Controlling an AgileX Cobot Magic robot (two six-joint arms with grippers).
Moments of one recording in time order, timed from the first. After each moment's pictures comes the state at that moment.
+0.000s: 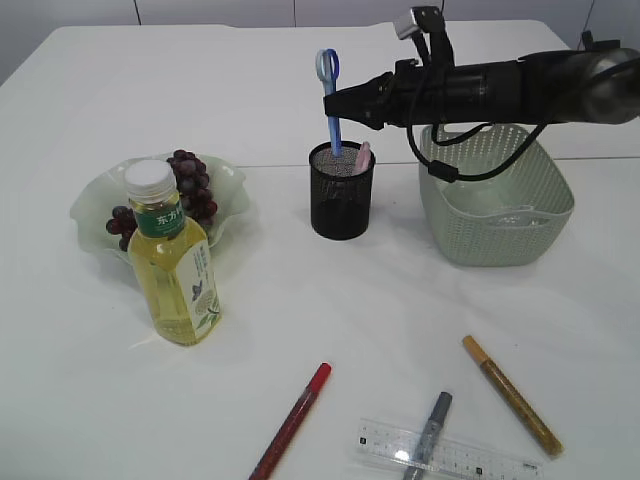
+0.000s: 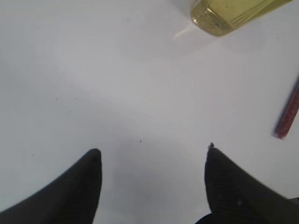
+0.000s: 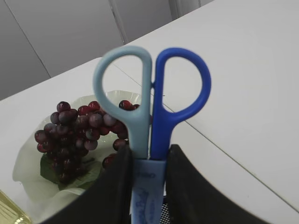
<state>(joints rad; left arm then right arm) -0.06 1.06 -0.76 -0.21 0.98 -0.02 0.09 2.36 -1.86 1.60 0.95 -1.74</state>
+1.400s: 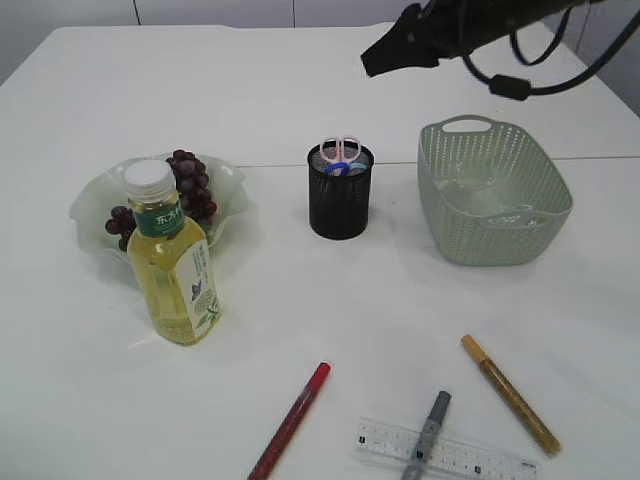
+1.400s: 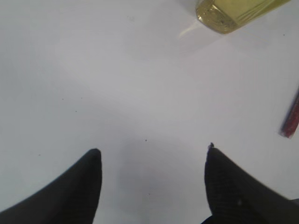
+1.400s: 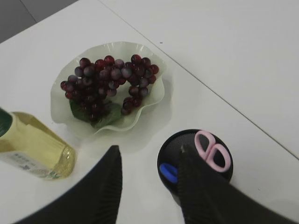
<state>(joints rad) -0.06 1.06 -0.76 -0.19 0.98 -0.02 0.09 2.04 -1.86 0.95 1.00 -1.14</state>
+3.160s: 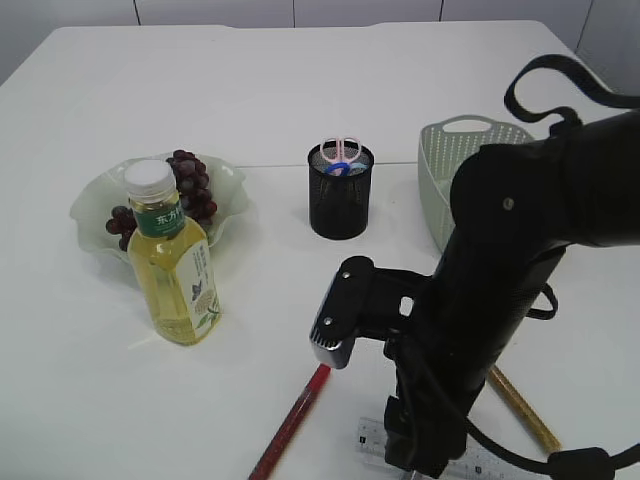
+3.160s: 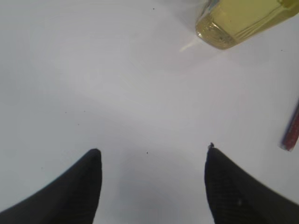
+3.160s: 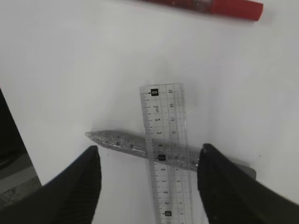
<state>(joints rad) -0.06 1.06 -0.76 -0.18 0.93 -0.02 0.60 1.73 -0.99 0.27 0.82 -0.80</state>
